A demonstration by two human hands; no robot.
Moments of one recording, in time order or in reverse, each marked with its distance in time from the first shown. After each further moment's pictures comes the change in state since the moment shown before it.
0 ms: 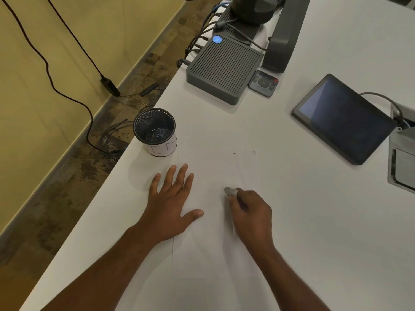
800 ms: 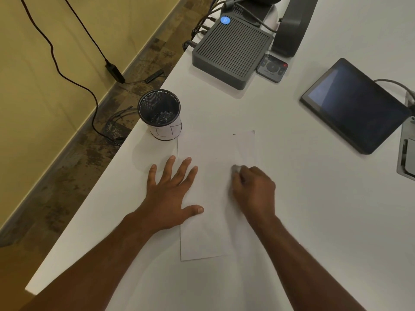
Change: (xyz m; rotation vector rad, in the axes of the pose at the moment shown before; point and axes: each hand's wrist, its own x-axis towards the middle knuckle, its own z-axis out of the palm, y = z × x) left_hand -0.017 0.000 -0.002 0.040 -0.121 -0.026; right_hand 0.027 0.004 0.010 -0.312 0.219 -0.267
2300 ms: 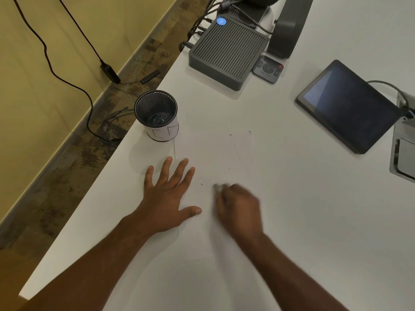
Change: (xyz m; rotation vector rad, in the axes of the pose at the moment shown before) left_hand -0.001 0.002 -0.004 -0.007 0.003 -0.004; right_hand -0.042 -0.016 0.003 -0.064 -0.109 -0.142
